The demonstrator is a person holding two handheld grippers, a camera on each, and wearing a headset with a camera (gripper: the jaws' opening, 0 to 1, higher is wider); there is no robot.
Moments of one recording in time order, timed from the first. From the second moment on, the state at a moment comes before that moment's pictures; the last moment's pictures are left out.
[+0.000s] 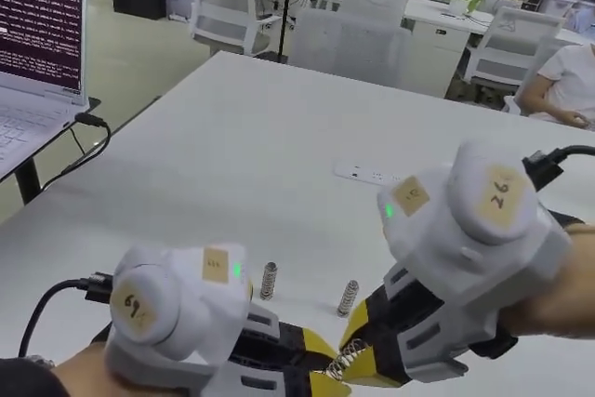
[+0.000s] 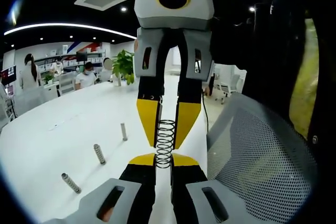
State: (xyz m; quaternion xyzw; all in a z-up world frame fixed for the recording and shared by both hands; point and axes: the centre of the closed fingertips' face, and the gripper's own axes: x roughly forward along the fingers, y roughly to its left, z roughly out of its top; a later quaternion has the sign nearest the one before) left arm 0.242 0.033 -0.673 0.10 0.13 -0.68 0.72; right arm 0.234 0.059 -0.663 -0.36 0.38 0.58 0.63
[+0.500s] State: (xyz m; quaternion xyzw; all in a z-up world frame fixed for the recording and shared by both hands) left arm 0.253 0.039 -0.666 0.08 0.12 -0.66 0.73; right arm 0.247 0.062 -0.660 -0.36 0.38 0.58 0.62
